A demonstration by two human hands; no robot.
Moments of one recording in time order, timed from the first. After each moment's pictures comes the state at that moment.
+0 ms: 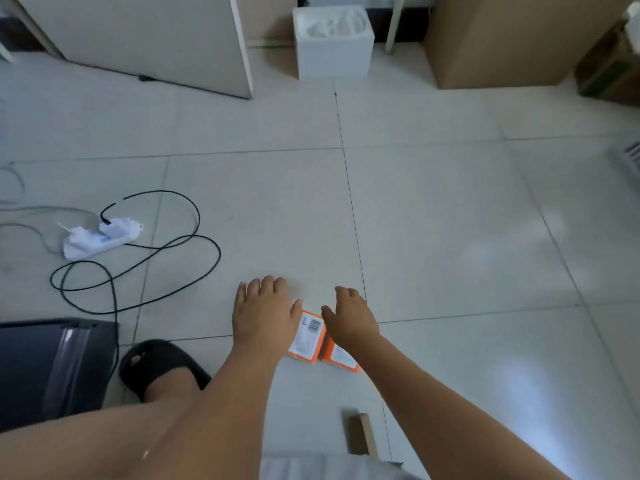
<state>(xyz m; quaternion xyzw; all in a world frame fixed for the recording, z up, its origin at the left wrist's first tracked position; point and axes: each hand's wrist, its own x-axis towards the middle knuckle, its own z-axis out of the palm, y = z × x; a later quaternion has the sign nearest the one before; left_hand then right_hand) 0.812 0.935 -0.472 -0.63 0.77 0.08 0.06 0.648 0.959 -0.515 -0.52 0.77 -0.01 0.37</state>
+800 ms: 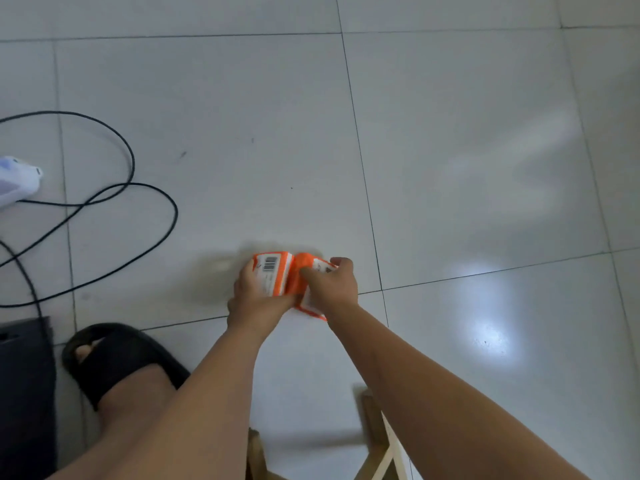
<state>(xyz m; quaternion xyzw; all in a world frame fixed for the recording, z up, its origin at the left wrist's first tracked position) 0.837 0.890 -0.626 -0.73 0.39 0.56 -0.01 0.694 0.904 -0.631 -0.09 0.84 -0.19 0.51</state>
